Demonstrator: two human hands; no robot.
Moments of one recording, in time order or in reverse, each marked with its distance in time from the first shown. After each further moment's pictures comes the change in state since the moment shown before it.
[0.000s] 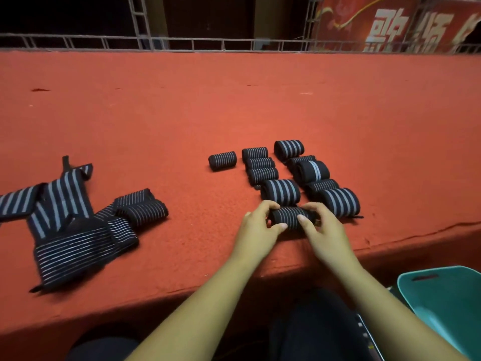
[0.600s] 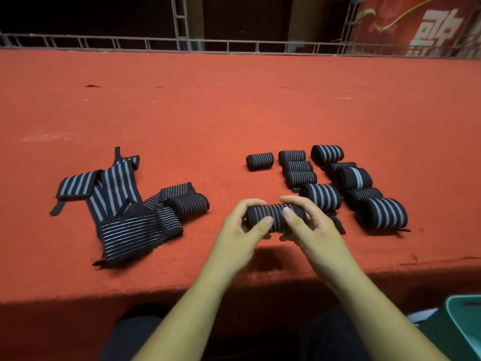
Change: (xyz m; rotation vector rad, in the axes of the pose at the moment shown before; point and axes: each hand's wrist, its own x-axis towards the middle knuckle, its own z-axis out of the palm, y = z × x) left_hand -0.061 0.005 -0.119 -0.532 0.084 0.006; right_hand -0.025 -0.123 0.047 0.765 -0.289 0.043
